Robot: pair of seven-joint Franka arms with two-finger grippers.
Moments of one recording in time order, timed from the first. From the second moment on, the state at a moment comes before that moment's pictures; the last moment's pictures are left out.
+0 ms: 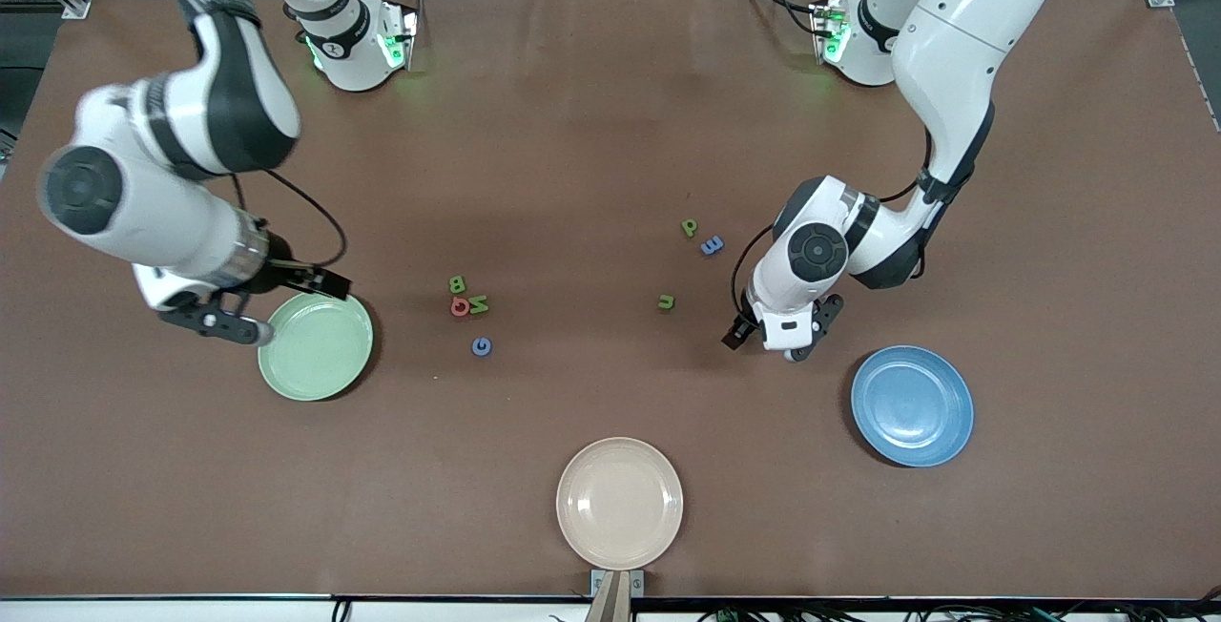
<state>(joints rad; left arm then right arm) -0.18 0.66 -0.32 -1.83 0.17 2.44 -1.47 0.22 0.25 -0.01 -1.81 0.08 2.00 0.48</state>
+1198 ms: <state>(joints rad) -0.10 0.64 -0.30 -1.68 0.29 2.26 -1.41 0.44 0.67 -0.01 -1.72 0.09 2.43 0.81</state>
